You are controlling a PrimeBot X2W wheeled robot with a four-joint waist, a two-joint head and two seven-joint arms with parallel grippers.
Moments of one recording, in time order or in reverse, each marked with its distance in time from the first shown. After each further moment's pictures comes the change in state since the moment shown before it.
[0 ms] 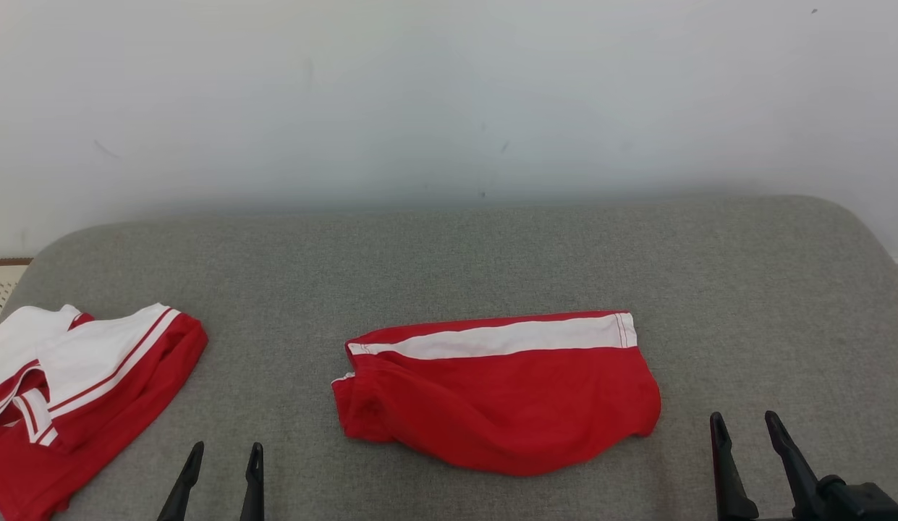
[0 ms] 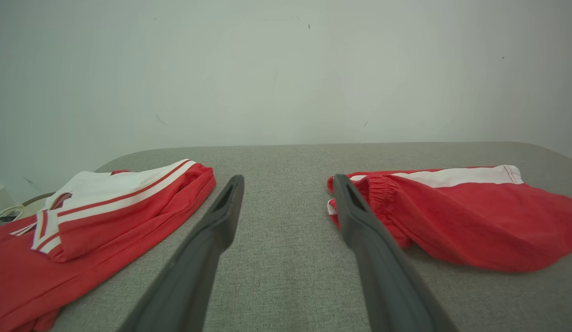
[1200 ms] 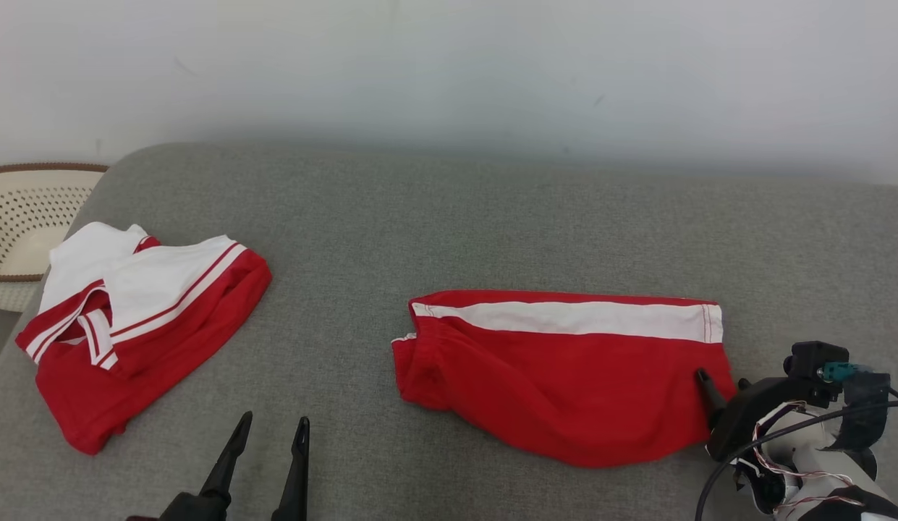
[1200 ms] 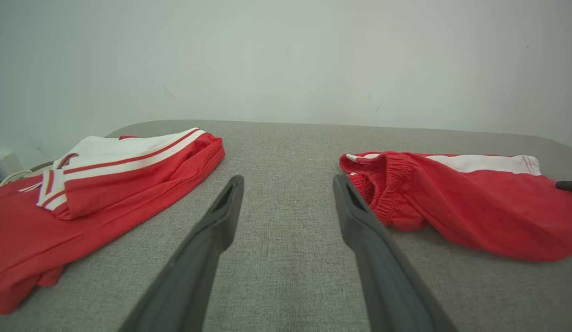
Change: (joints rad) left arm -0.072 -0.021 -0.086 0.029 -0.009 -0.009 0.000; right arm -0.632 -0.108 0.165 0.886 0.358 0.000 0.286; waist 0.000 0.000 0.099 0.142
